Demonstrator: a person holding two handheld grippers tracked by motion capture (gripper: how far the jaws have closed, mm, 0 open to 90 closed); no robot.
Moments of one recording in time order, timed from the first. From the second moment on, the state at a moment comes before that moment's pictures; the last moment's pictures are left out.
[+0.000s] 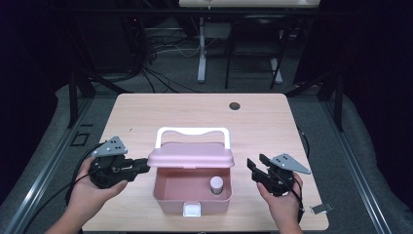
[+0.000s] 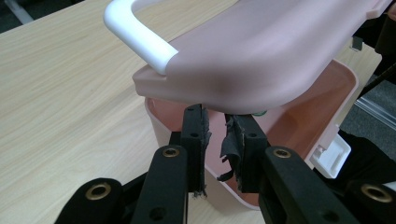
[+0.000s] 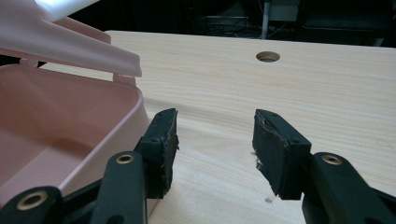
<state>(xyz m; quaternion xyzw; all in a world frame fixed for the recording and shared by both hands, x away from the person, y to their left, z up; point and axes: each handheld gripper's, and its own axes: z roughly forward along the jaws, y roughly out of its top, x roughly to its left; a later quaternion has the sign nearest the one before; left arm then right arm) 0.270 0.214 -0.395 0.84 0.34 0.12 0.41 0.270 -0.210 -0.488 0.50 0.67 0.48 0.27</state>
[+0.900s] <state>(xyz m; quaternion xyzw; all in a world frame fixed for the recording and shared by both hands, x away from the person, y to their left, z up) 0.254 0.218 -0.416 0.84 0.33 0.10 0.41 0.268 -0.211 -0.498 0.50 0.67 0.47 0.27</state>
